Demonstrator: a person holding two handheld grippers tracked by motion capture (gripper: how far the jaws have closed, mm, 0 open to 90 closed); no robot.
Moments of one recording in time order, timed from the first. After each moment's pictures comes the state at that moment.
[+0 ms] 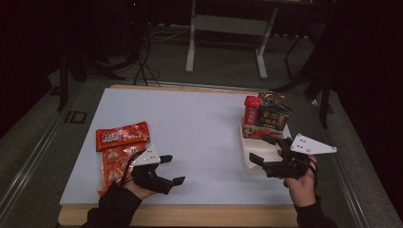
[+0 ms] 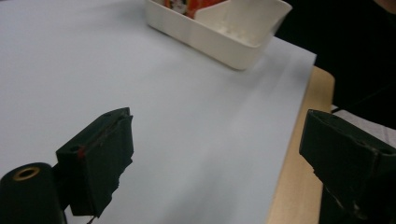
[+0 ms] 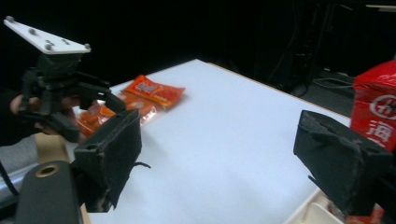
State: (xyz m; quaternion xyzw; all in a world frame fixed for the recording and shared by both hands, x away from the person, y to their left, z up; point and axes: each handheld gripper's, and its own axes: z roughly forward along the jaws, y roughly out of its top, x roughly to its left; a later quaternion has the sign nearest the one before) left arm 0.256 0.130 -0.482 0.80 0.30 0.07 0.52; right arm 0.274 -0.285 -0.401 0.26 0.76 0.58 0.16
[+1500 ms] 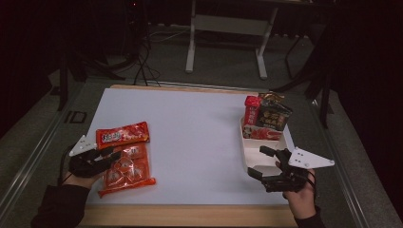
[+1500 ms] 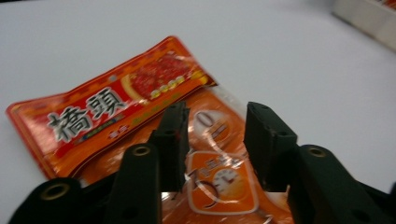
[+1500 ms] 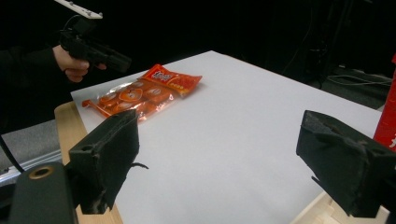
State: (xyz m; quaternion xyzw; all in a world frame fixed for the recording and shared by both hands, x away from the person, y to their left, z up) left arm 0.259 0.282 -0.492 0.74 0.49 0.20 0.42; right arm 0.252 -0.284 -0.419 0.24 0.77 0.58 0.14
